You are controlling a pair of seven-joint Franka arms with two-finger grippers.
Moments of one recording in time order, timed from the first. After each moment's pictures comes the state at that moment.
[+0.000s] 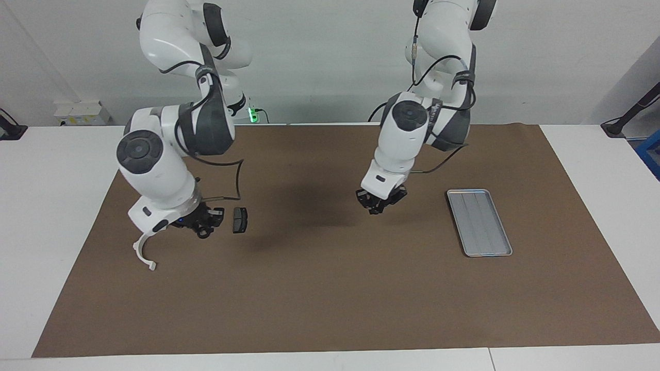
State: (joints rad) left arm -0.56 0.41 -0.02 -1.62 -0.01 2.09 -0.67; right arm -0.01 0.54 0.08 -1.31 -0.07 1.76 0.04
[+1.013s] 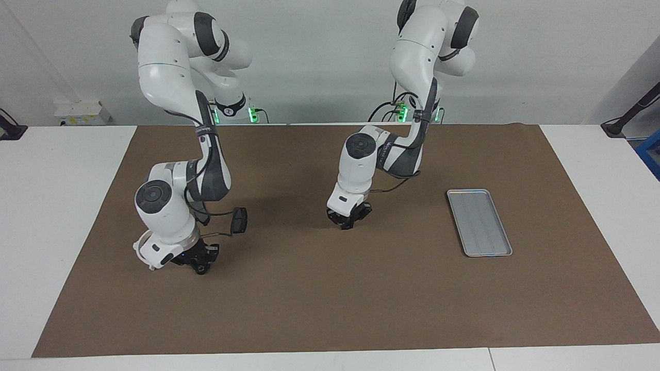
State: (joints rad) left arm -0.63 0.53 -0.01 -1.70 0.02 2.33 -0.78; right arm -0.04 0.61 0.08 -1.57 -0.10 2.21 0.00
